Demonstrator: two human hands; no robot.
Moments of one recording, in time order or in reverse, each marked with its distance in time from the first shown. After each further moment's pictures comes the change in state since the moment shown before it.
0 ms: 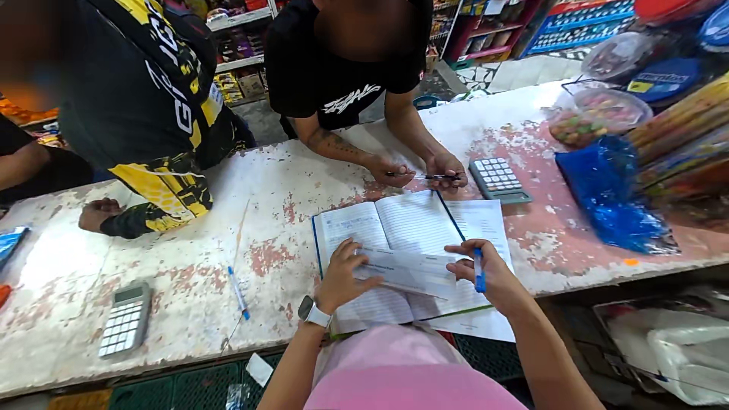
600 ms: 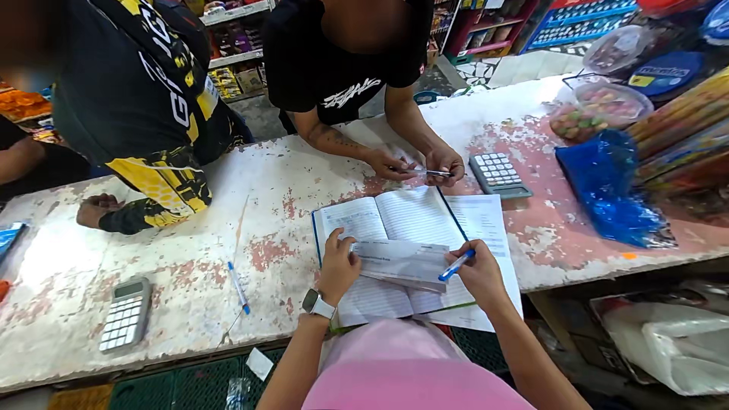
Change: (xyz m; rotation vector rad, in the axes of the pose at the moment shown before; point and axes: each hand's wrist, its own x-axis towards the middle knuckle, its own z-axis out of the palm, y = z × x) left_hand 0.008 0.011 0.003 0.120 0.182 -0.252; right_hand -0.002 0.015 0.023 -0.198 0.208 -0.024
